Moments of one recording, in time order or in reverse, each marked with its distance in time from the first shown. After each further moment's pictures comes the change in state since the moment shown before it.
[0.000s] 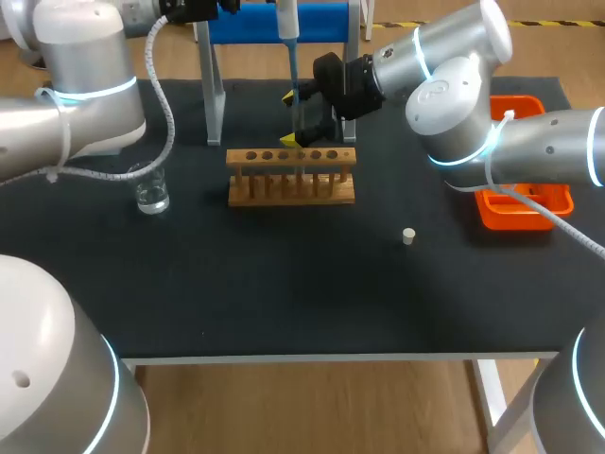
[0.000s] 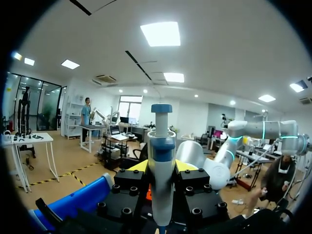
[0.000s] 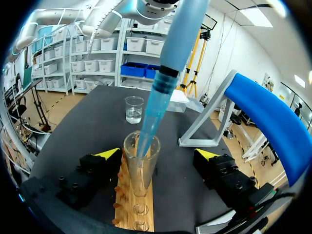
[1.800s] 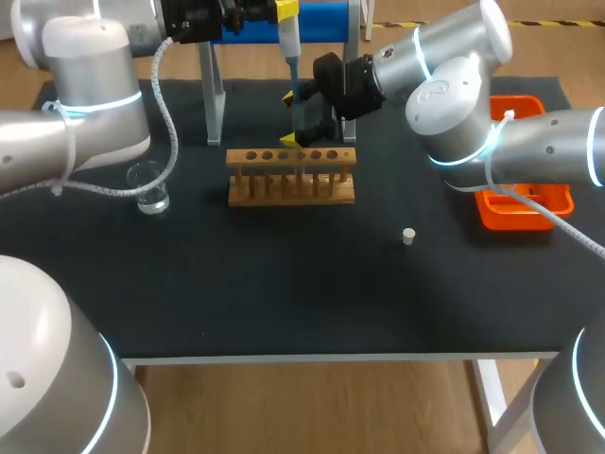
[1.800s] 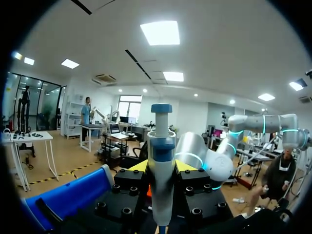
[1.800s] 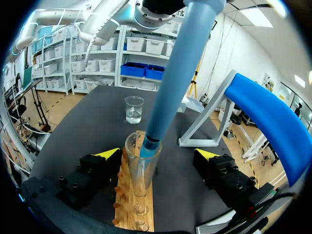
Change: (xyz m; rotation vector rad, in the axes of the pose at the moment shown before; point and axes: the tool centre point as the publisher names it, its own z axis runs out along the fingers) left arm -0.004 0.032 0.001 0.000 0.000 0.002; right arm 0.000 0.000 0.000 0.000 0.000 0.000
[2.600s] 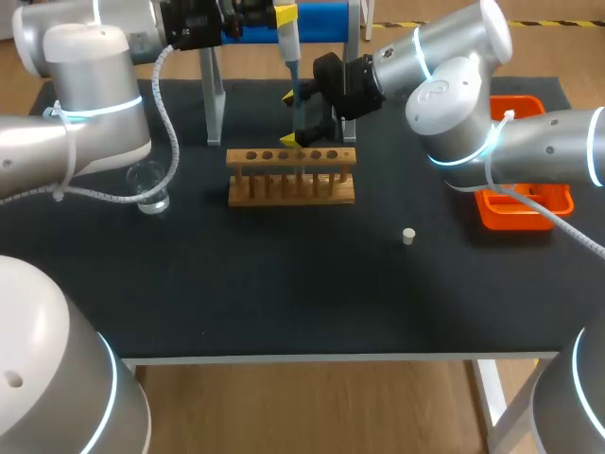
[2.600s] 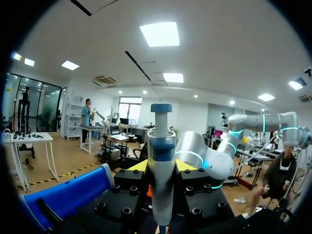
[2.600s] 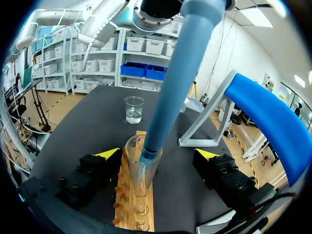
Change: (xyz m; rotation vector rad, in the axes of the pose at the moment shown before) left arm 0.000 0.007 -0.001 0.012 -0.001 0.007; right arm 0.000 0.000 0.000 0.000 0.000 0.000
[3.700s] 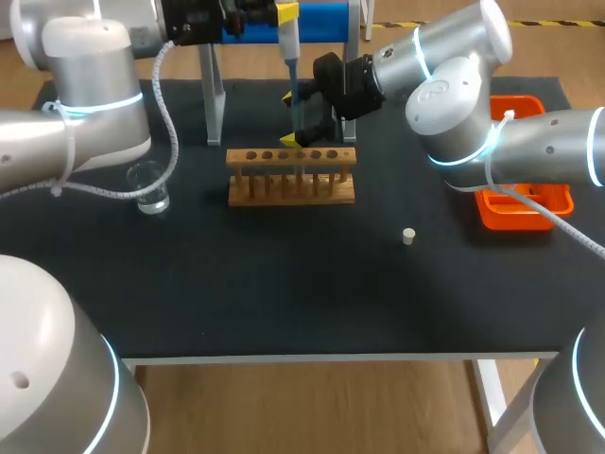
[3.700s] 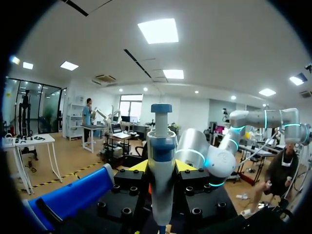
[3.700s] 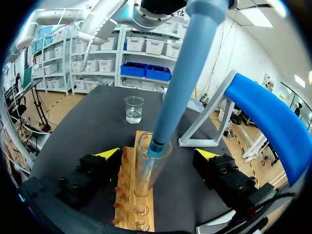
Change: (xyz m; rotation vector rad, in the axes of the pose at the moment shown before) left arm 0.000 -0.003 0.002 -0.031 -0.015 0.026; right arm 0.000 0.000 0.000 0.000 0.000 0.000
